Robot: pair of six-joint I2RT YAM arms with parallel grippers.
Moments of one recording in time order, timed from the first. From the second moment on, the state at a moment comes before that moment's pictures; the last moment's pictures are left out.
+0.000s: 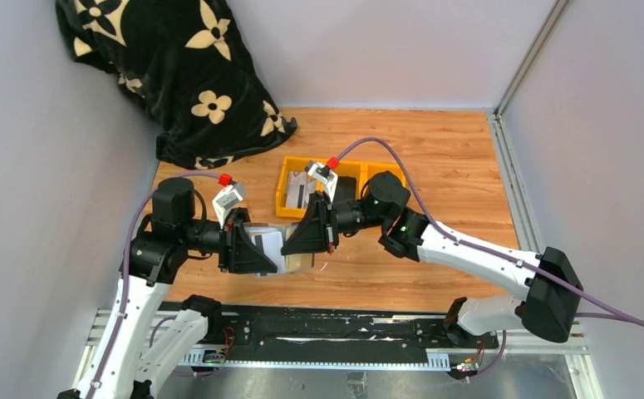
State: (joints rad) left arm -0.25 0.68 0.94 -0.77 1.38 -0.14; right arm 0.99 1.29 0.98 0.47 -0.83 0.79
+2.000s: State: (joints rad) left arm -0.25 0.70 1.02 -0.78 1.34 -0.19; right arm 0.97 1.30 0.96 0.63 -0.83 0.90
